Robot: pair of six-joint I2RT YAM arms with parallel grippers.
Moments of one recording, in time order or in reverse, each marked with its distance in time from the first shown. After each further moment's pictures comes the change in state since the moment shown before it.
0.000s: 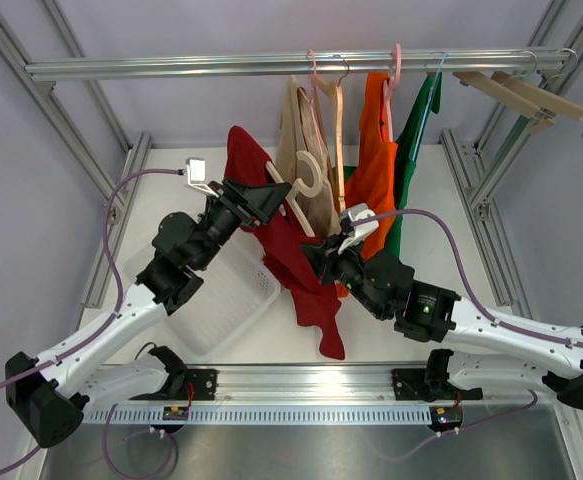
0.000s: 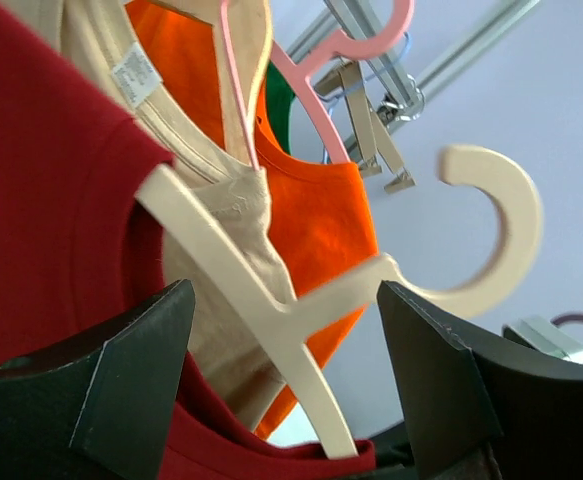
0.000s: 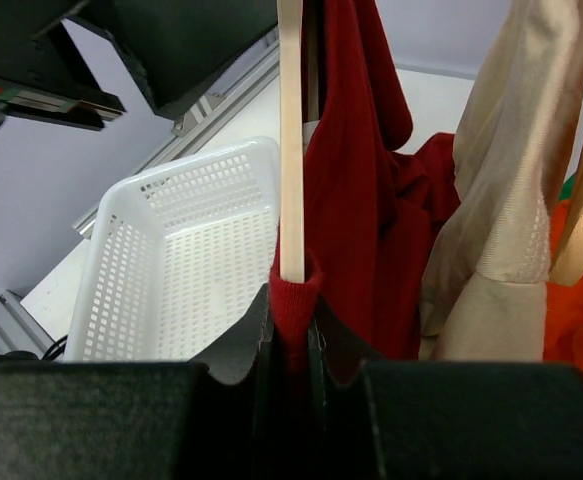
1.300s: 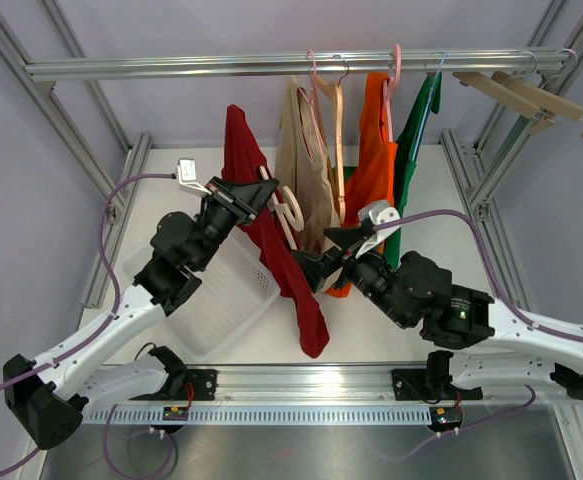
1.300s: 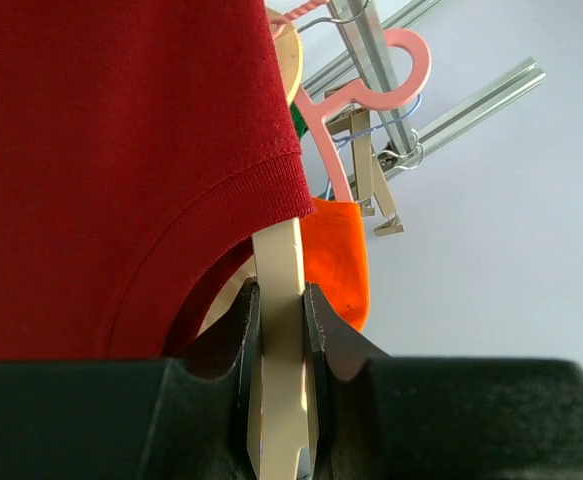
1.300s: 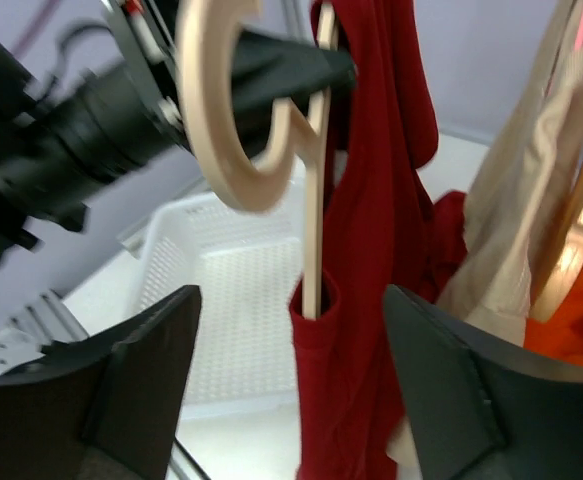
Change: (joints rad) left arm 0.001 -0.002 0.012 -0.028 -0.103 -0.134; right arm 0.149 -0.061 0.159 -0.119 0.085 -0.113
